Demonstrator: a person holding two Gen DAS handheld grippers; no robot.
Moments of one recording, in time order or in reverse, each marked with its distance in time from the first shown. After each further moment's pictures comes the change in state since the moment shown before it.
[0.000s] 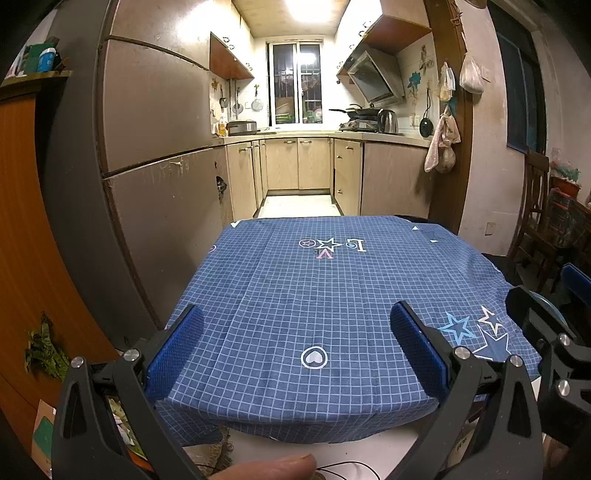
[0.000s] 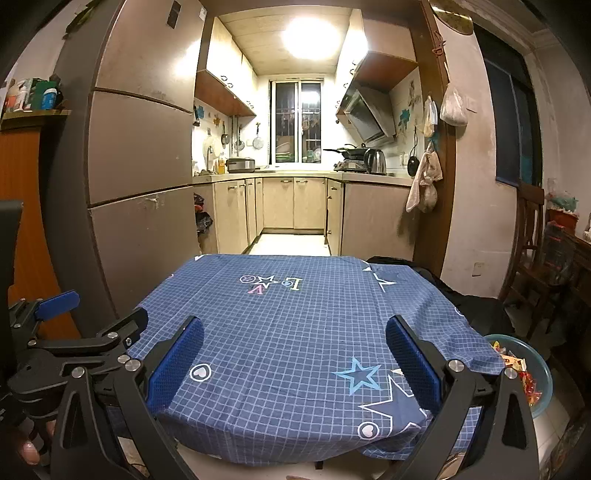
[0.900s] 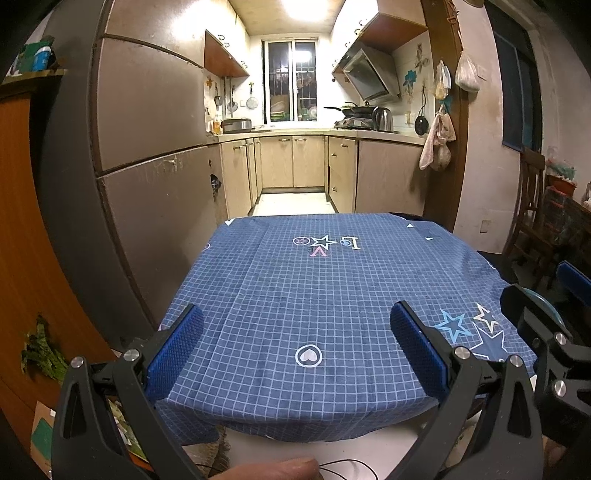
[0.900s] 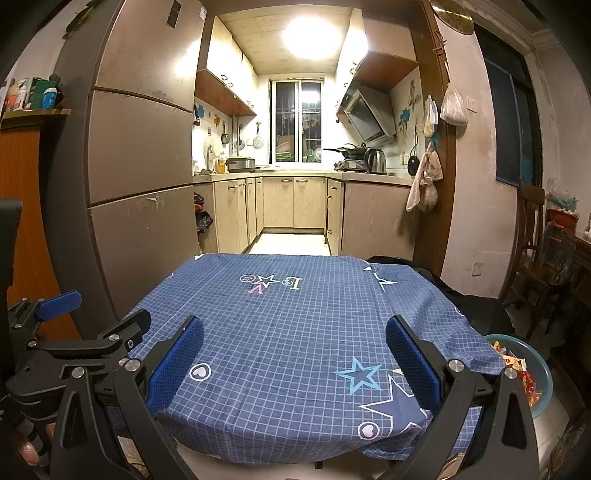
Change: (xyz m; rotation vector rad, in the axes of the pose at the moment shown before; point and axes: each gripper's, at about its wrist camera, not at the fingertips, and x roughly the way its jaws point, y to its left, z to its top) left arm 0.007 0.002 0.002 0.010 0.009 -0.026; right arm 0.002 0.005 -0.001 0.001 0.000 0.002
